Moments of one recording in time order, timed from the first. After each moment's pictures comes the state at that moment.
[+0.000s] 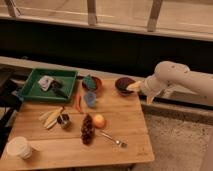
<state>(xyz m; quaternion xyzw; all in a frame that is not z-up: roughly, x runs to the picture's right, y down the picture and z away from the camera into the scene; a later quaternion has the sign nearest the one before) 0.197 0.034 0.769 -0.22 0.10 0.88 0.42</state>
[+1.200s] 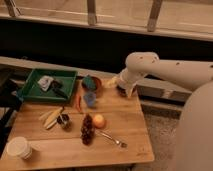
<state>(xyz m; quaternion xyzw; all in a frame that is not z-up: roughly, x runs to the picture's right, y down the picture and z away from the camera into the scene) 0.056 0.001 0.773 -0.26 0.09 0.80 0.53</state>
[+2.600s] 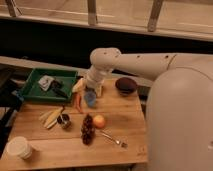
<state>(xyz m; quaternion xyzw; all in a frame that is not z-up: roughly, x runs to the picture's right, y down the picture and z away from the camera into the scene) -0.095 0.013 0.766 -0.35 0.07 0.69 0.62</state>
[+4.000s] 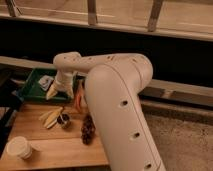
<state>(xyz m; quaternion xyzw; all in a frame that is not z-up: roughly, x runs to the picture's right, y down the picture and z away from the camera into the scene) -0.245 0.036 0.824 -0.40 0.08 0.60 0.69</state>
